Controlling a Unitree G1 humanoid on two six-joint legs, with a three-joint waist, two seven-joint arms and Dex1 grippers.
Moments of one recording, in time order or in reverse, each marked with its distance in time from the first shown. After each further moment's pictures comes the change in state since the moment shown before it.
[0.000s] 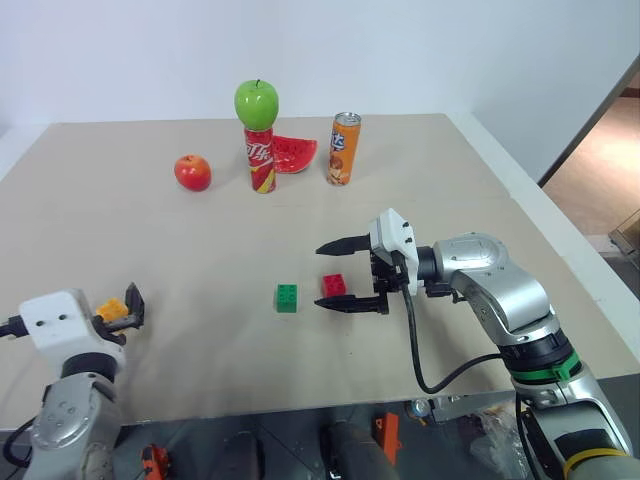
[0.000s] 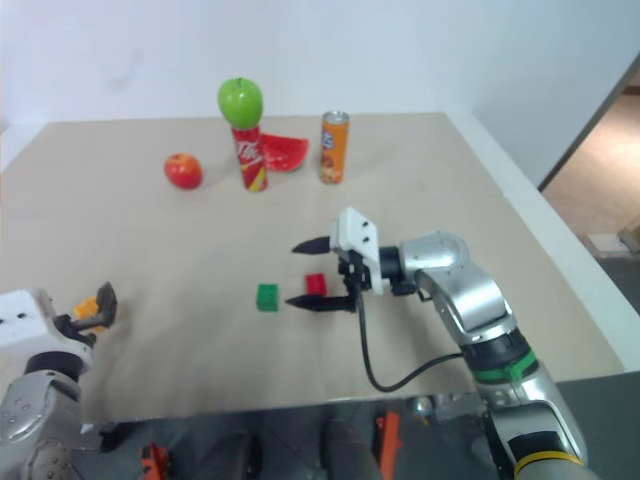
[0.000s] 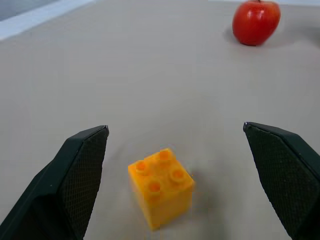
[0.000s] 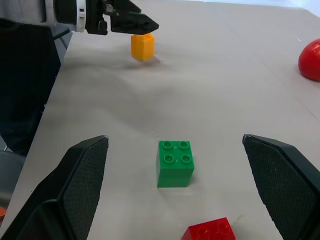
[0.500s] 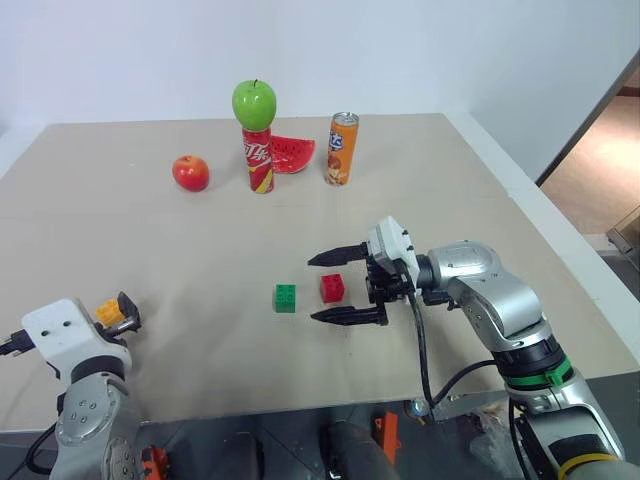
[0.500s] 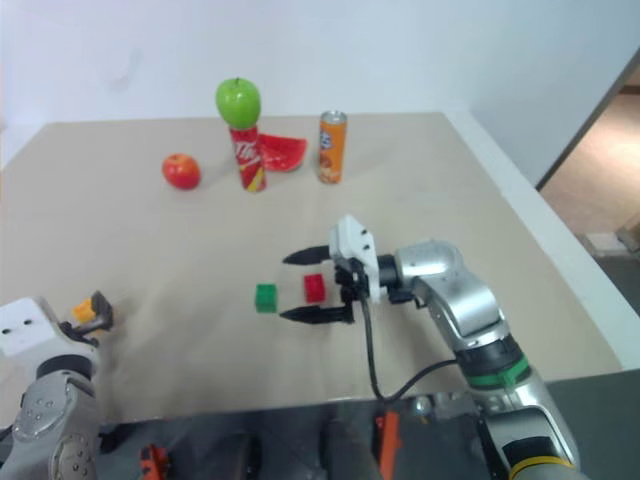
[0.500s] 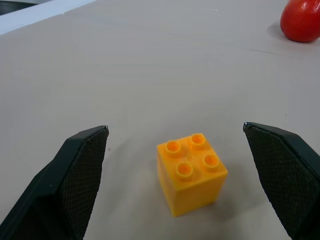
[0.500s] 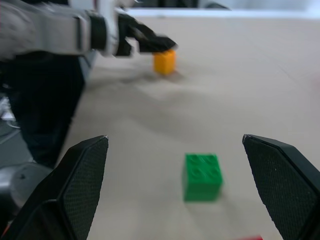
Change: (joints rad) left arm -0.020 -0.079 -0.011 0.053 0.043 -0.023 0.111; right arm 0.030 0.034 -0.003 -0.002 0.053 -0.040 0.080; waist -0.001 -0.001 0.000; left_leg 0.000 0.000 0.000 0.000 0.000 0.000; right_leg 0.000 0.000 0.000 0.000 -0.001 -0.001
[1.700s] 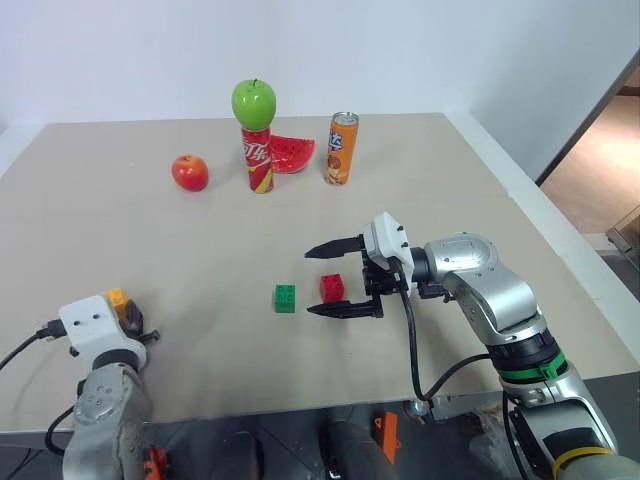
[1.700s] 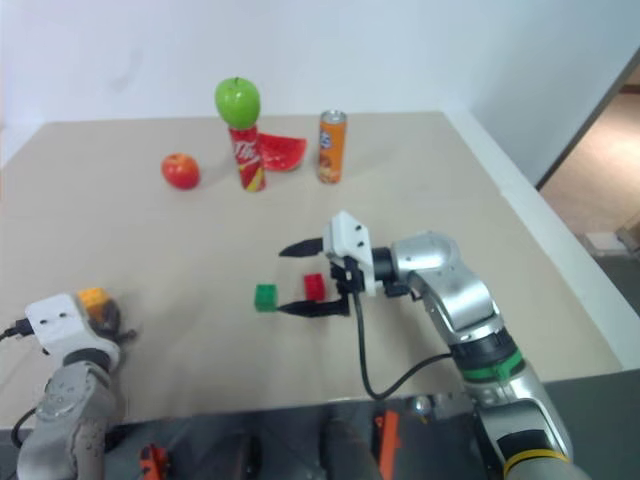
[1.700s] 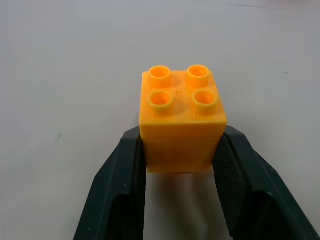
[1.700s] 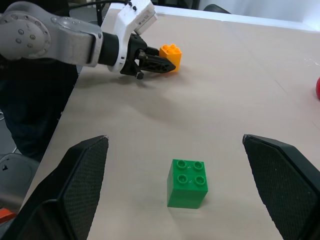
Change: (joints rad) left arm -0.022 0.147 -0.053 0.218 -0.020 -0.099 -0.139; right arm -0.036 0.020 0.005 0.017 -0.069 -0.025 -0.018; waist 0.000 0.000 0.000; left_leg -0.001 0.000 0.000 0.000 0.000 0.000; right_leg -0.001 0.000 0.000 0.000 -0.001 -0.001
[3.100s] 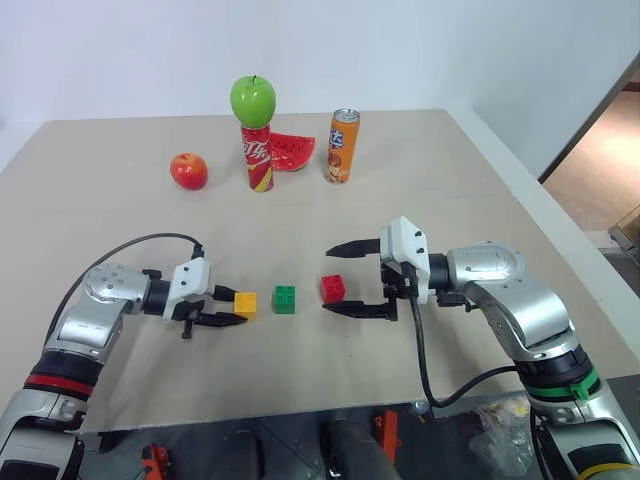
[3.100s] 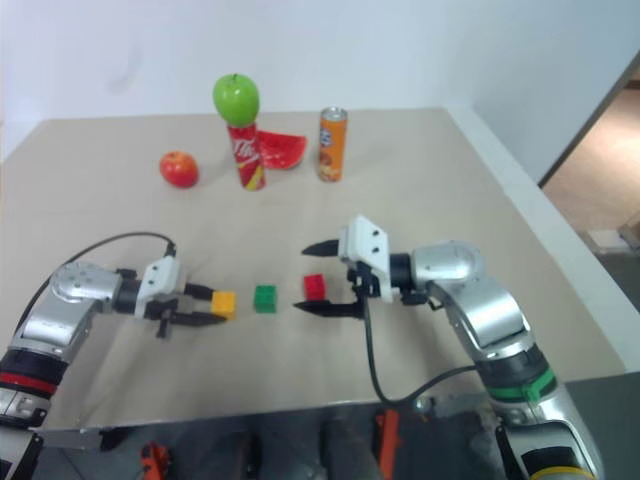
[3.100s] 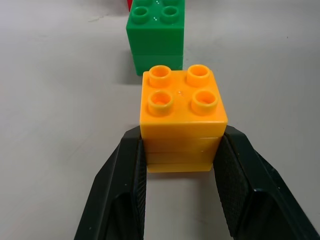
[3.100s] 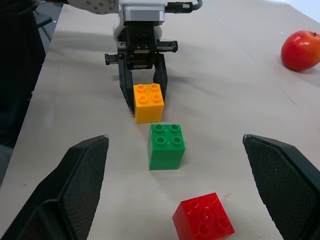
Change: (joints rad) left arm -0.587 0.633 -0.505 0.794 -0.061 -0.577 -1.453; right arm 0.086 -0.102 -0.043 -0.132 0.007 0.073 -0.112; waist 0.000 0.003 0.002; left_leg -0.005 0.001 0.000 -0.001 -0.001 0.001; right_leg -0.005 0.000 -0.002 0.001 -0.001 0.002
